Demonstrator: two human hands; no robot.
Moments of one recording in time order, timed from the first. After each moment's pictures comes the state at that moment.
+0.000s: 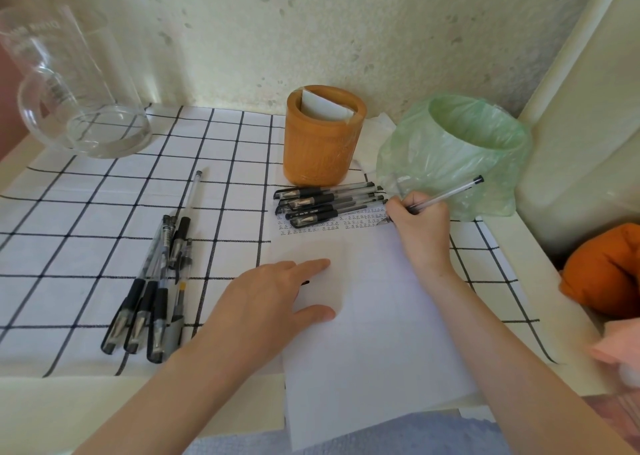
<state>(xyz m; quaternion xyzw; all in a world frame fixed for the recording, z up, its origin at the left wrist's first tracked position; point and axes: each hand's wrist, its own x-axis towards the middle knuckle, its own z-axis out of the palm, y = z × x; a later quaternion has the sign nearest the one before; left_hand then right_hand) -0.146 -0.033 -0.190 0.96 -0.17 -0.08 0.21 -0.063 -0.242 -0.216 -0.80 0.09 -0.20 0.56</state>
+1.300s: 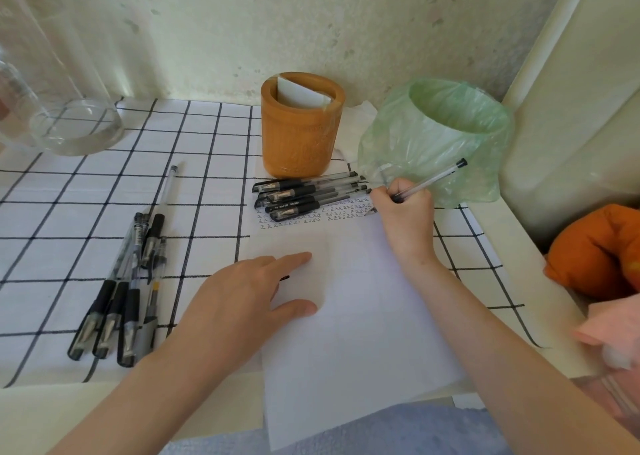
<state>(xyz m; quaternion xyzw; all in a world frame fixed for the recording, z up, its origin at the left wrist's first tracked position) -0.147 -0.033 -0.193 0.96 -0.17 -0.07 0.22 -0.062 -0.244 -0.217 -0.79 0.08 -0.21 0.58</state>
